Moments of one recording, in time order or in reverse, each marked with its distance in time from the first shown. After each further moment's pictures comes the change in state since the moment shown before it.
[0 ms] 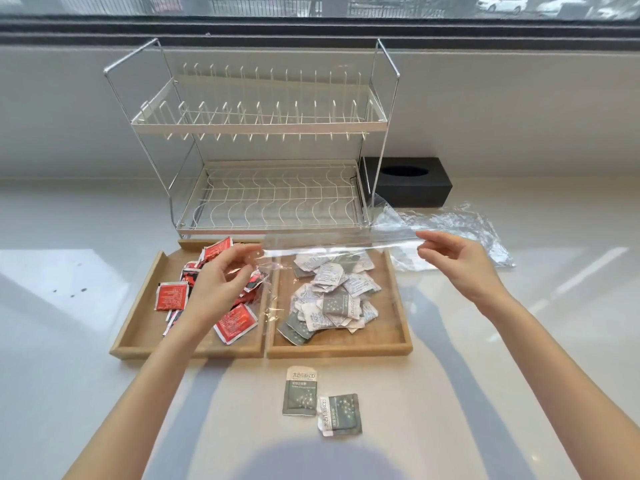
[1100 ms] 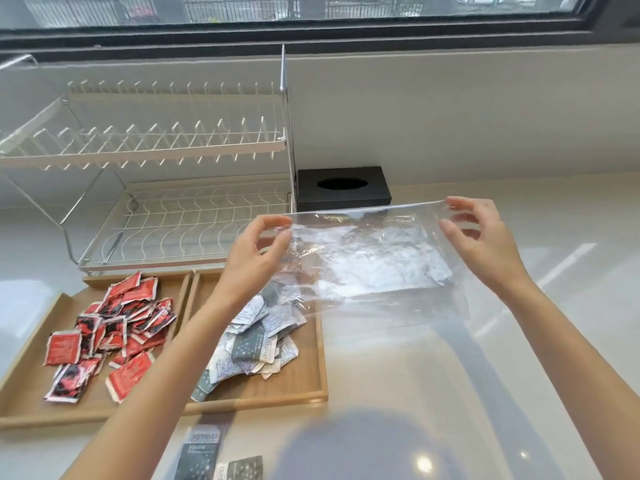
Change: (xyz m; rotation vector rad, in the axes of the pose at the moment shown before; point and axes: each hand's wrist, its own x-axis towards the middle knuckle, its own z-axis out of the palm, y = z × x) left_hand 0.075 0.099 0.163 -0.017 -0.066 0.038; right_hand 0.068 0.039 -0.136 -0.169 0.227 -0.135
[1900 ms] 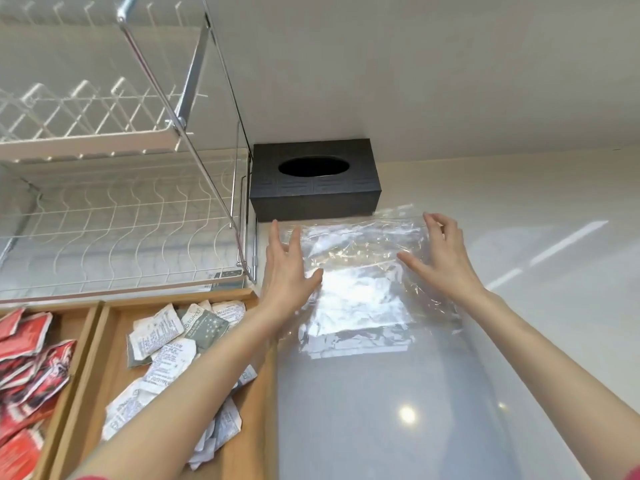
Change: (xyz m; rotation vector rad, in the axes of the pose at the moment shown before) left_hand 0.110 -0.100 0.146 0.556 -0.173 -0.200; right_hand 0.096 0.156 0.066 -0.475 -0.337 0.085
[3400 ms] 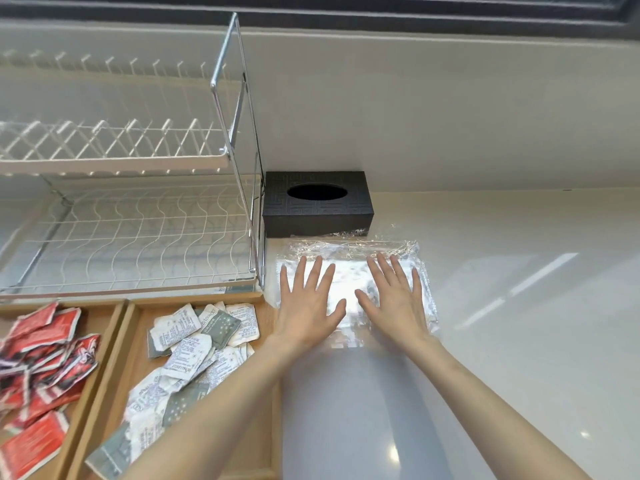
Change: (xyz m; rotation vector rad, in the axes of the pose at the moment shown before) left_hand -0.046 0.009 0.009 0.417 -0.009 0.269; right_hand -0.055 -0.055 0.036 -0.234 0.014 -0.051
